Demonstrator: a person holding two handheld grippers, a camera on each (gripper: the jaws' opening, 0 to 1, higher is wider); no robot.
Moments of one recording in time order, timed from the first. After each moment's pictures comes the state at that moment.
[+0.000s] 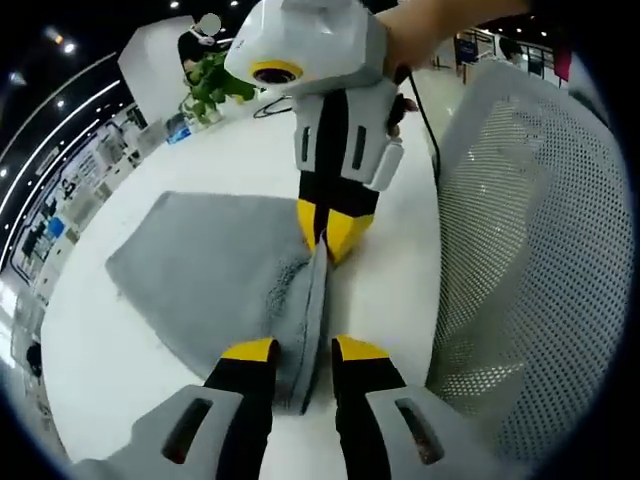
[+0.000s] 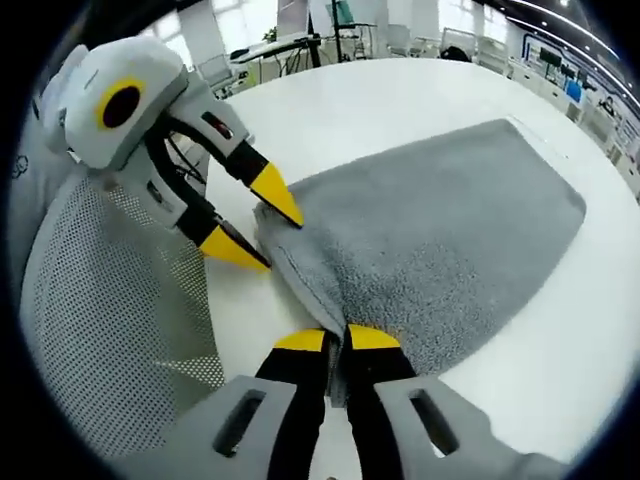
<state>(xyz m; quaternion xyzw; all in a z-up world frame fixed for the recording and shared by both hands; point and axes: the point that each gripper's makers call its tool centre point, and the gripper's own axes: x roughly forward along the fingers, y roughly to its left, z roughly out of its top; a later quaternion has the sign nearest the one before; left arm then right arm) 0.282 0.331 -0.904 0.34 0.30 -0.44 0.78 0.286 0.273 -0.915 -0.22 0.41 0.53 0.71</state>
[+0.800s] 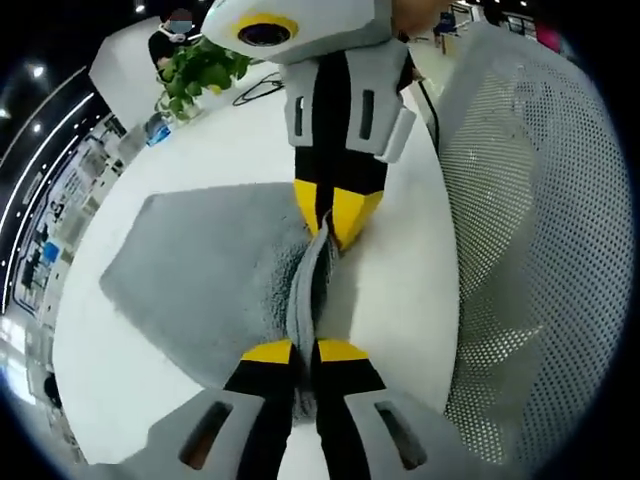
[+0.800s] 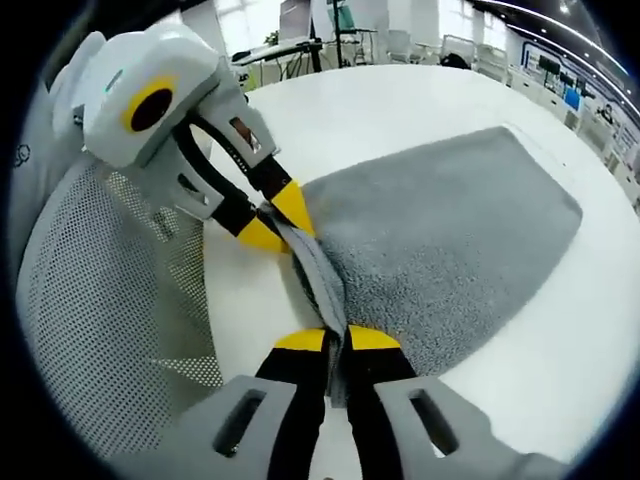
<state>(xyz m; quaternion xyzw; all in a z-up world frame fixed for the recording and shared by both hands) 0.287 0.328 -0.908 0.40 0.30 -0.46 0.74 0.284 0.275 -0.913 -0.23 0.40 0.53 0.71</state>
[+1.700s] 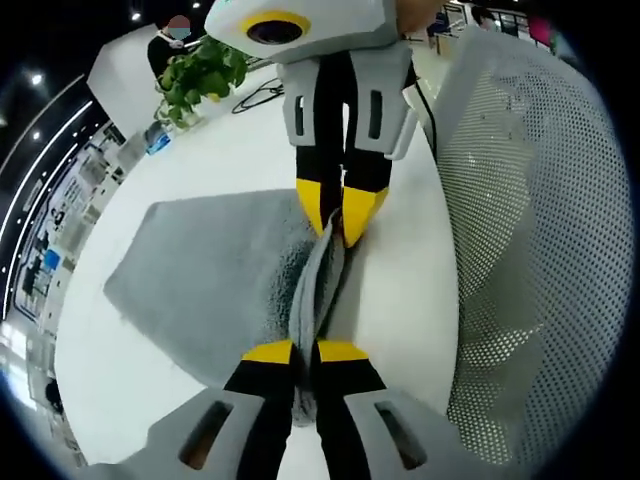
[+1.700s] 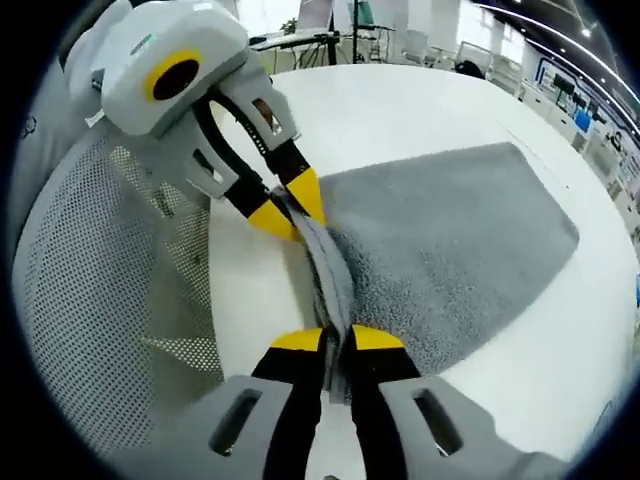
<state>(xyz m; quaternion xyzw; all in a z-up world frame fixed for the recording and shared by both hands) 0.288 0.329 -0.904 0.39 0.29 -0.46 0.74 0.279 0.272 -0.910 -0.30 0.38 0.55 0.69</state>
